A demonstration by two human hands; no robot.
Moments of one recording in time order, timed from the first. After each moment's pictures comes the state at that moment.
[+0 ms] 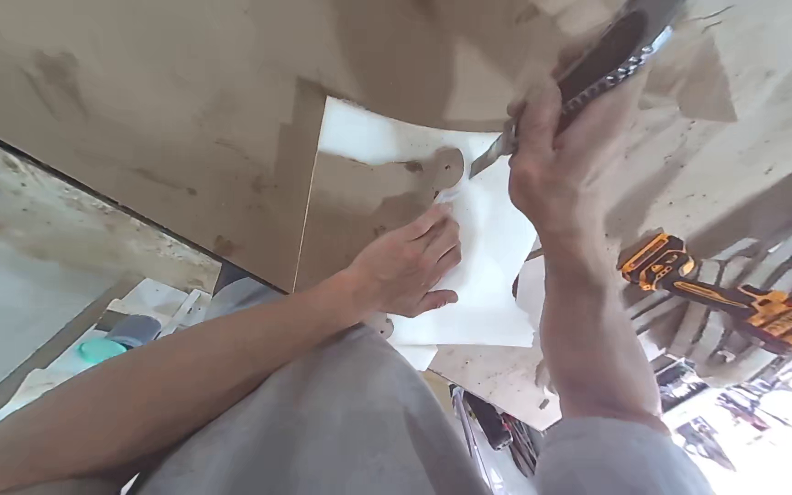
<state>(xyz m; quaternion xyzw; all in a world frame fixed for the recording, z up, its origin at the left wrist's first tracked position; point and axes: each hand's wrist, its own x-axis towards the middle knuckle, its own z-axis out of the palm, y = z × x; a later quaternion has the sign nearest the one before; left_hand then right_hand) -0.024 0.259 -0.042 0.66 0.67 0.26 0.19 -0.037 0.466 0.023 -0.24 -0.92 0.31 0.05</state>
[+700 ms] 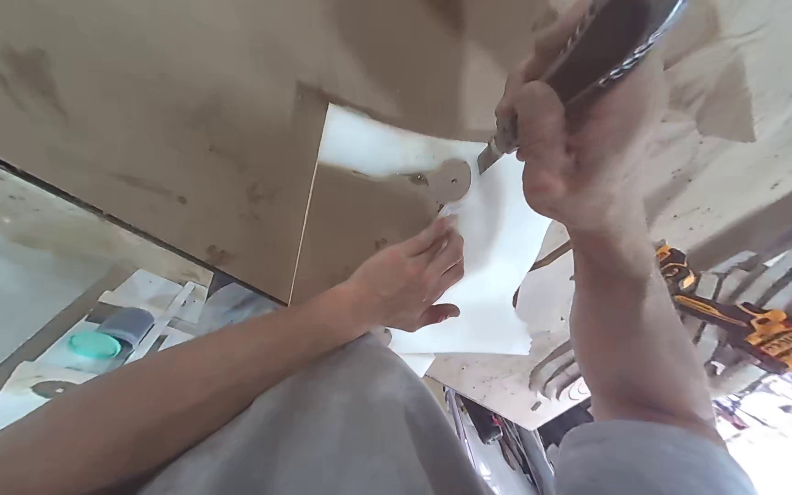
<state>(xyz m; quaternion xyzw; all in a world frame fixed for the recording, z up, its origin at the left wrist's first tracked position) -0.029 0.262 -0.042 0.66 0.67 0.27 0.20 -0.066 0.492 0.018 -0.03 -0.92 0.39 0.00</state>
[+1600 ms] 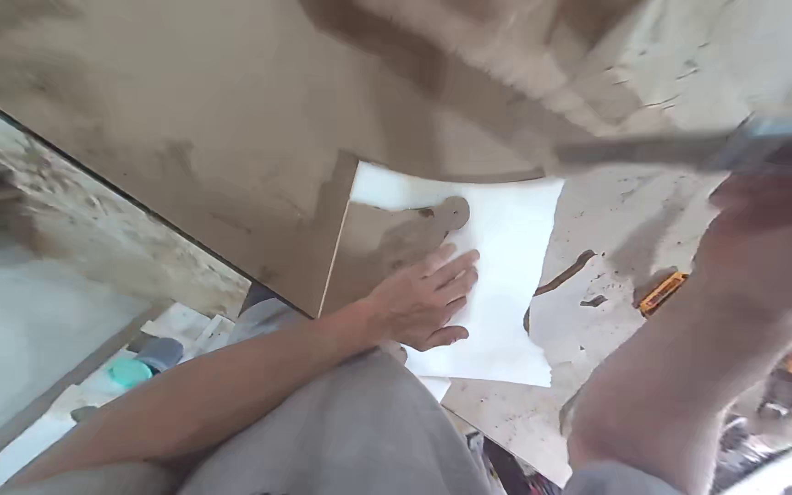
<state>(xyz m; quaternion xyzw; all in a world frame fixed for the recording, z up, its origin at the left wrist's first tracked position) -0.036 0.253 -0.033 0.66 0.66 0.32 0.15 -0.003 0.556 0.103 -0.17 -0.78 0.55 0.23</state>
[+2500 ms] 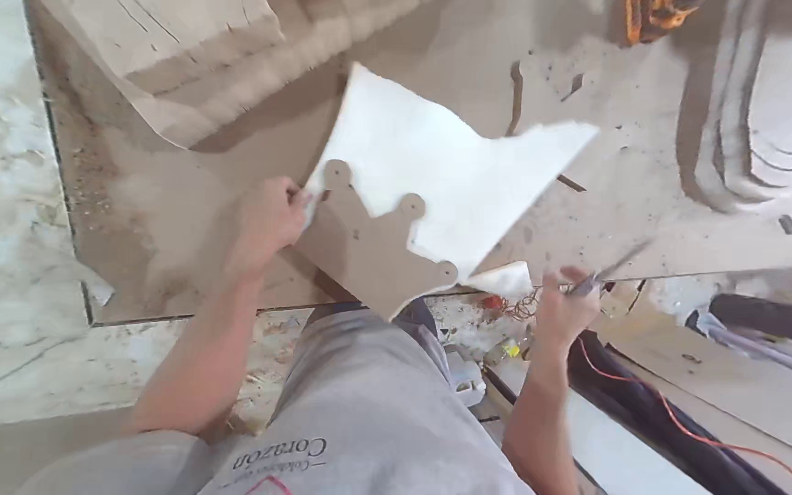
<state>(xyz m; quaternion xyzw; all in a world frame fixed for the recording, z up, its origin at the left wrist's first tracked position) -0.224 0.224 -0.003 0.48 0.80 0.08 0.36 0.246 0.186 0.017 -0.81 -0.51 0.17 0.24</state>
